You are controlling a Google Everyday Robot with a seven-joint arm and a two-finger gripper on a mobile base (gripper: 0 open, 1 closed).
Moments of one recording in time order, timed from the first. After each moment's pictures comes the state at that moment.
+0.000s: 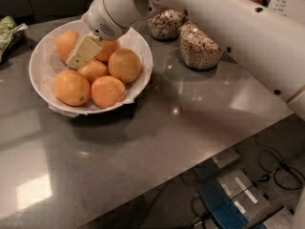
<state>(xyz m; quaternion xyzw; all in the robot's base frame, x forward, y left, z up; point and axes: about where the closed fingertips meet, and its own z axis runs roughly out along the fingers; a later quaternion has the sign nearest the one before) 0.616 0.165 0.968 -0.63 0.62 0.19 0.42</state>
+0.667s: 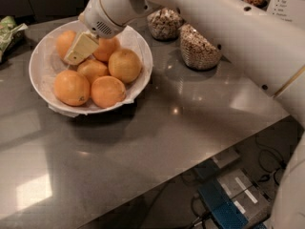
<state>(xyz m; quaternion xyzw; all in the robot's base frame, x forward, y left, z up) 0.630 0.173 0.966 -0.64 0.62 0.19 0.42</state>
